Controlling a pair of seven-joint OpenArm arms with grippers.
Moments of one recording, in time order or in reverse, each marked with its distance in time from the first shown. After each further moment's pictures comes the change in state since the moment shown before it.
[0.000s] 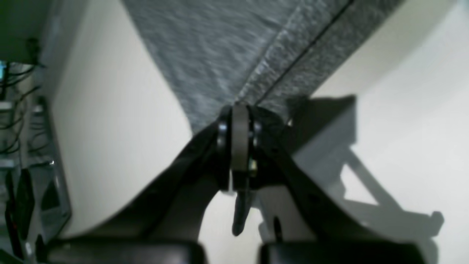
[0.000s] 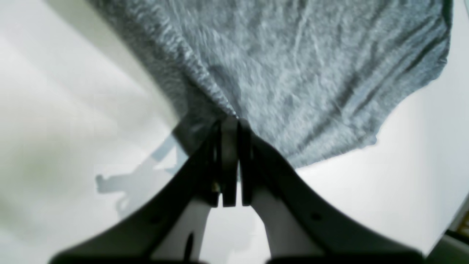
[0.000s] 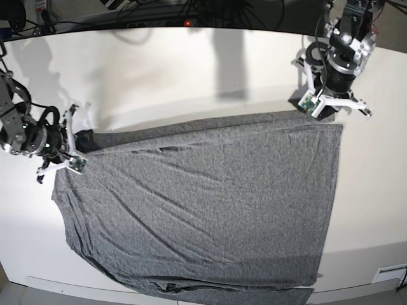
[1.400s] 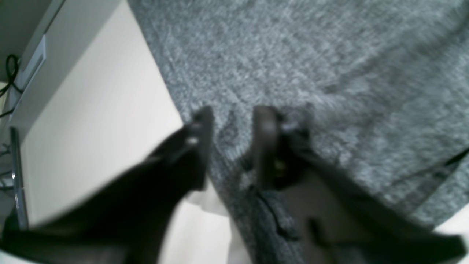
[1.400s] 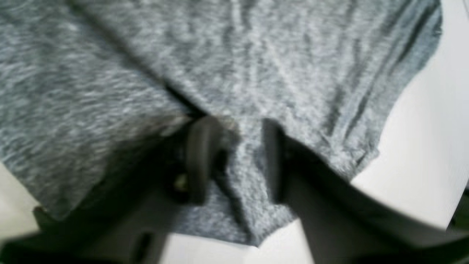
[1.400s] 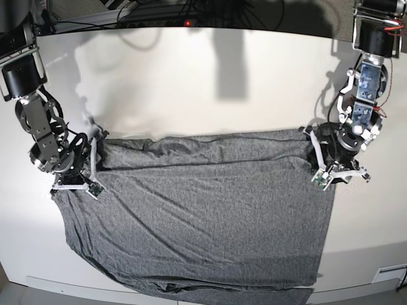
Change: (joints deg) left arm -29.3 -0.1 0.1 -31.2 -9.6 -7.5 -8.3; right arm 11.1 -15.1 0.3 -19.7 -9.9 -7.7 0.0
